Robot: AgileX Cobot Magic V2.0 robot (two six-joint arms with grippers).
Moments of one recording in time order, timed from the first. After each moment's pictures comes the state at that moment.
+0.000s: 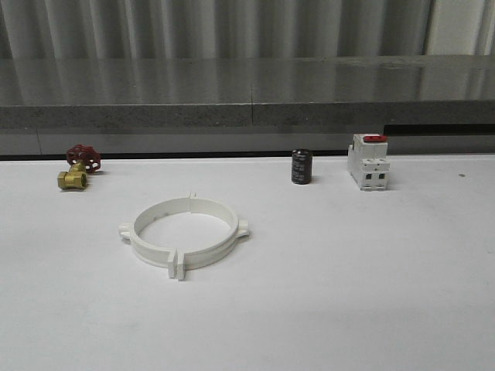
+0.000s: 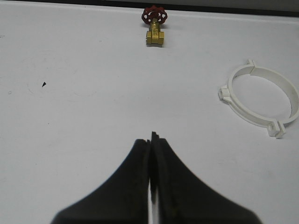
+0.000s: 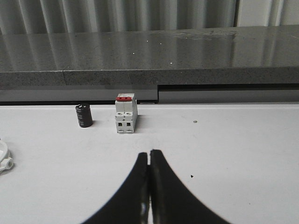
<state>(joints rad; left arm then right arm) -0.05 0.47 -0.48 -0.08 0.68 -0.04 0.08 -0.01 0.03 -0.05 0.07 0.10</state>
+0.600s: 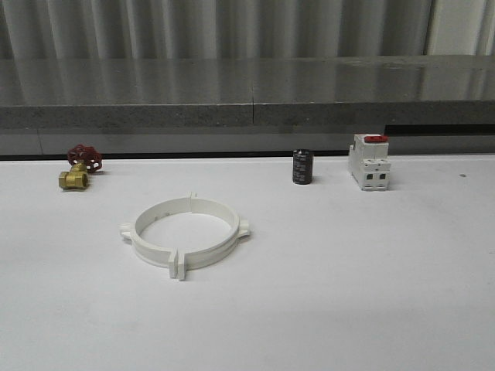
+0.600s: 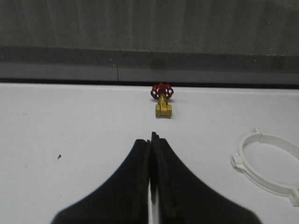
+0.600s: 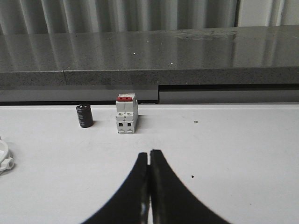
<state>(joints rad) -0.06 0.25 -0.23 -0.02 0.25 -0.04 0.08 -0.01 0.03 -0.05 0.07 0.10</state>
